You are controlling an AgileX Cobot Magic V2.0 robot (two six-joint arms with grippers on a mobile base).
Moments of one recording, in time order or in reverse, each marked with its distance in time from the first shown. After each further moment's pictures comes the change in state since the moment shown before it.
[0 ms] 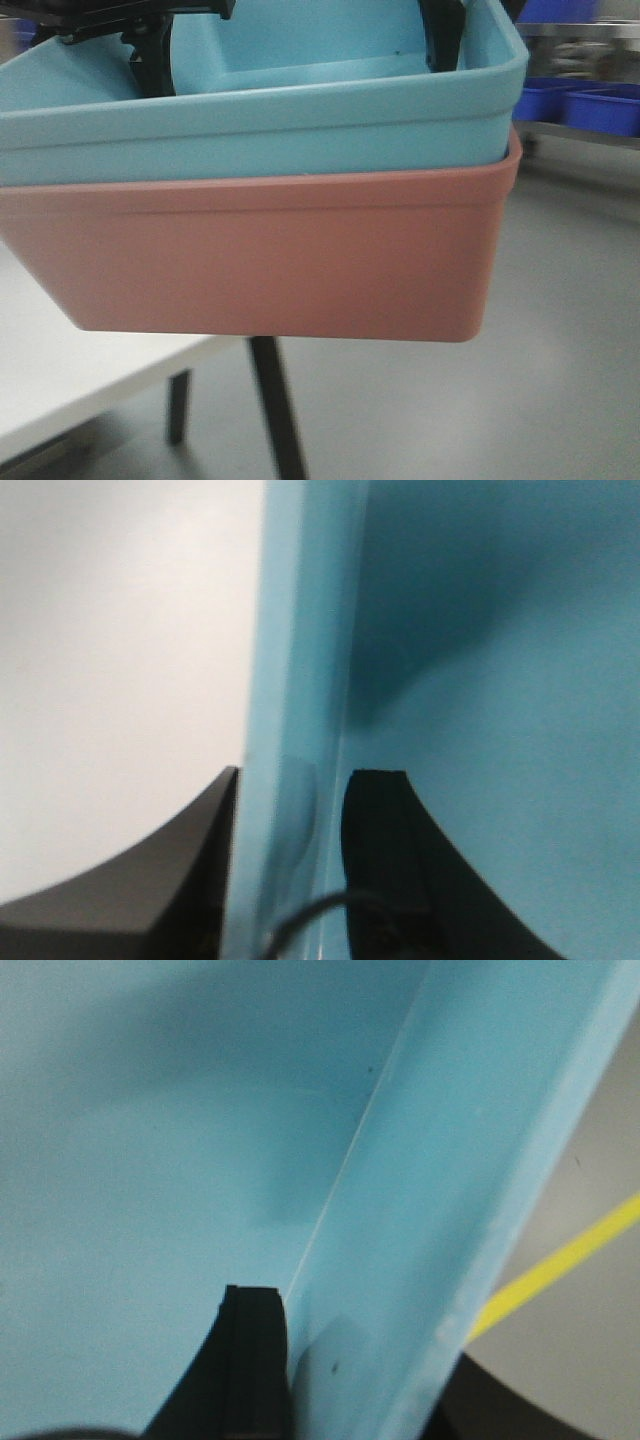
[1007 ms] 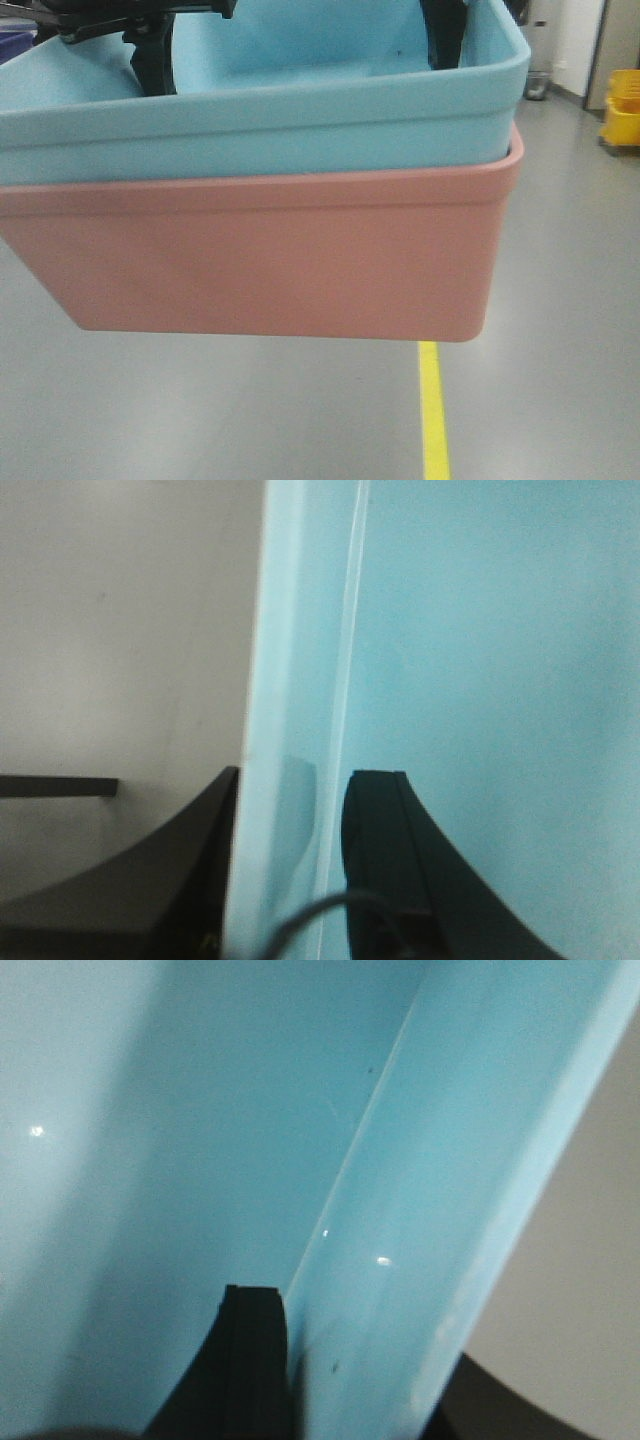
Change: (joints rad) left arm 0.000 0.000 0.000 0.000 -0.002 0.000; right arm 0.000 0.000 0.000 0.000 0.003 0.000
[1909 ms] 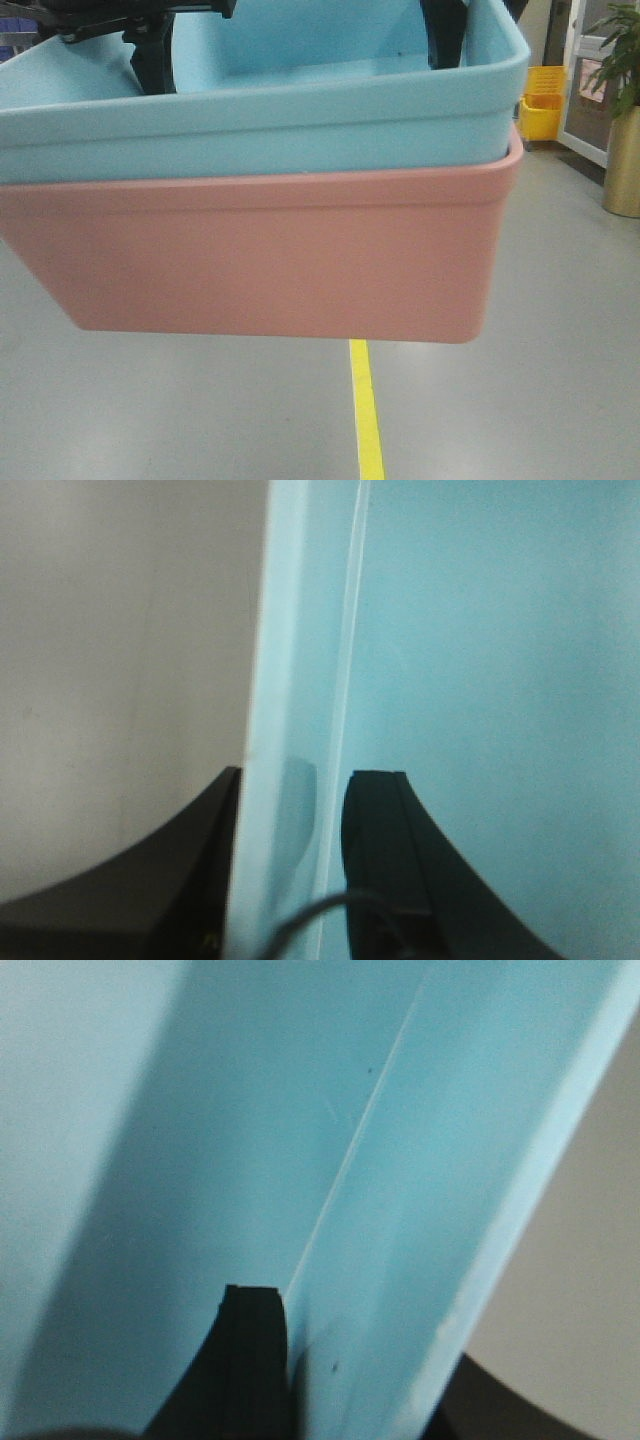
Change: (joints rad) left arm -0.001 0.000 0.000 0.000 0.000 0.000; right arm 0.000 0.000 0.000 0.000 0.004 0.002
